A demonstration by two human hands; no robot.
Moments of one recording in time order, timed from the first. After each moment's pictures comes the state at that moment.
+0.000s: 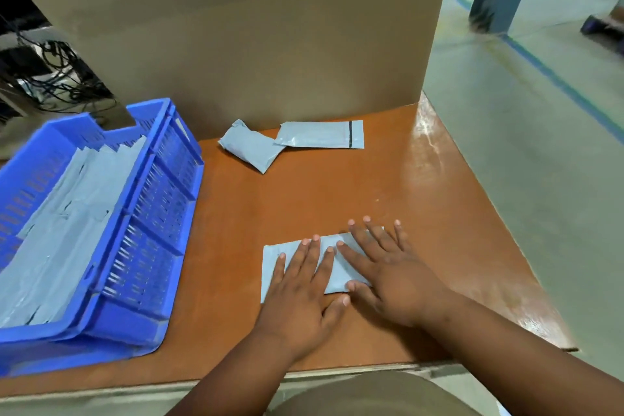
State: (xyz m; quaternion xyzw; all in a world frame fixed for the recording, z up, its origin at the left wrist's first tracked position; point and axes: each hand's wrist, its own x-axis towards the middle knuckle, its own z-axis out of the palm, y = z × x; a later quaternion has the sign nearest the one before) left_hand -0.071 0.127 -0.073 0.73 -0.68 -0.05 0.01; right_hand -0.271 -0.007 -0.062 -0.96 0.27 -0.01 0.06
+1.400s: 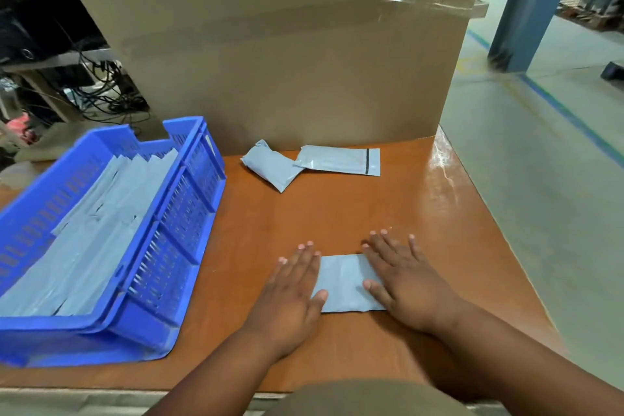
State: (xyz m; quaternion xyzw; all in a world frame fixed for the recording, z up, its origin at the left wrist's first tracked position) left_hand -0.027 0.114 -0.070 0.74 -0.67 -0.06 0.05; right_hand -0.266 -0.045 -0.052 -0.95 0.30 0.02 0.08
